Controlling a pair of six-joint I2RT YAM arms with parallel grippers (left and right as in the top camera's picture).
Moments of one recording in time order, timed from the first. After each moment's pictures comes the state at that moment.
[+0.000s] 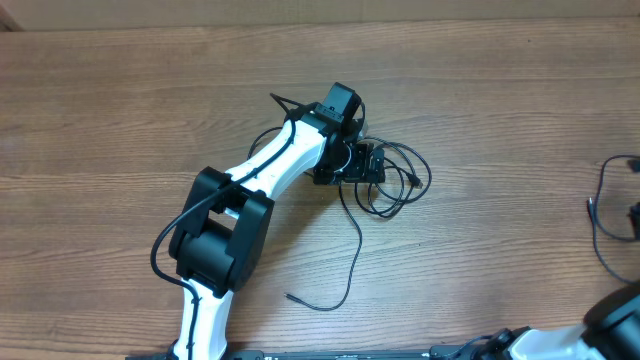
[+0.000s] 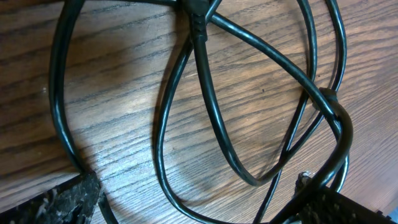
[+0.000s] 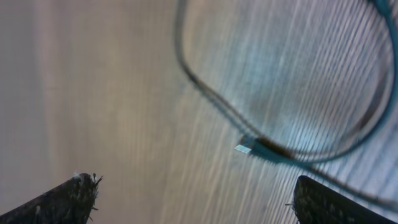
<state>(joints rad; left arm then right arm) -0.54 2.14 1.58 -0.76 0.41 -0.43 -0.91 1.64 1.22 -0.66 -0.40 0.59</state>
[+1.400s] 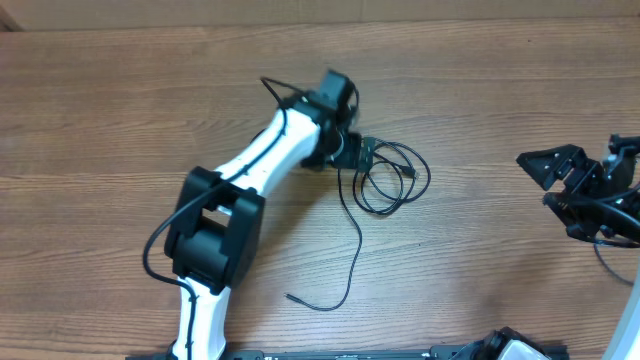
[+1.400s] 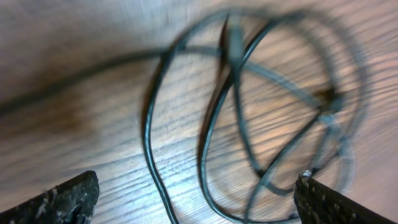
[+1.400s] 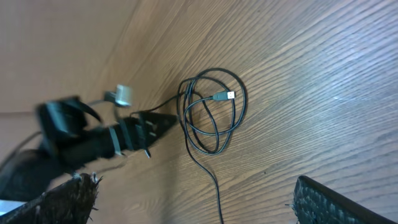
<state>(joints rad) -0.48 2.14 1.69 -0.84 0.30 -0.33 -0.58 1.20 1.25 -1.27 -0.76 0.16</state>
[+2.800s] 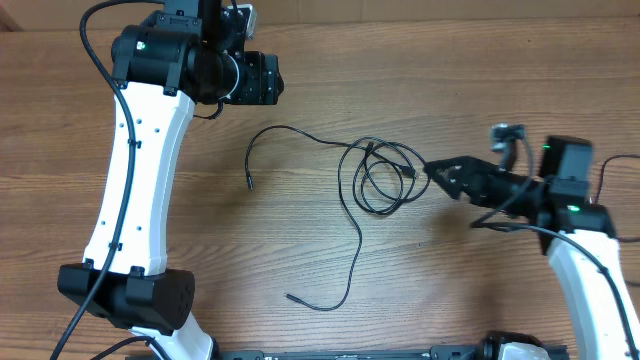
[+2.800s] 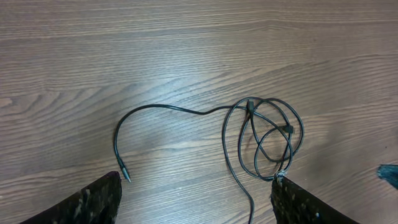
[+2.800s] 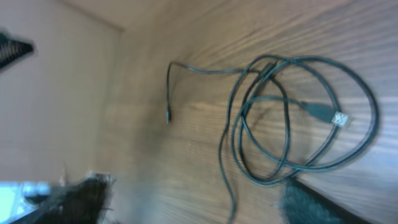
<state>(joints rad) -0.18 1.83 2.11 -1.32 0.25 -0.16 -0.12 1.23 0.79 -0.44 -0.88 0.27</state>
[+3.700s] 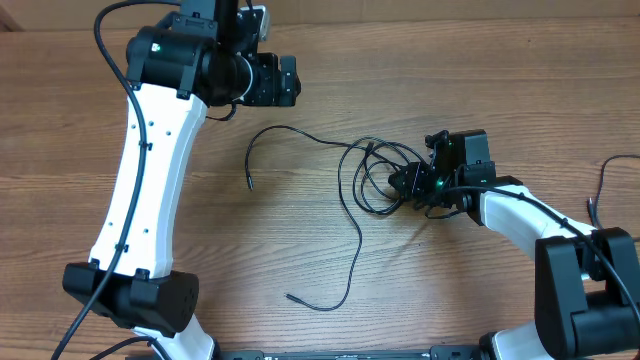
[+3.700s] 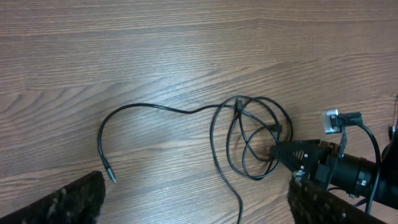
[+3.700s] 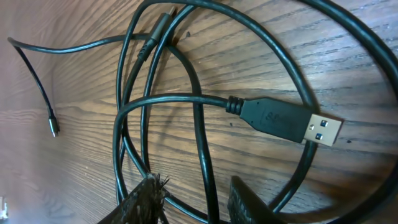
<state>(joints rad) -0.23 1.83 2.11 -1.31 0.24 -0.21 0.15 1.68 0.78 -0.14 -0.52 0.46</state>
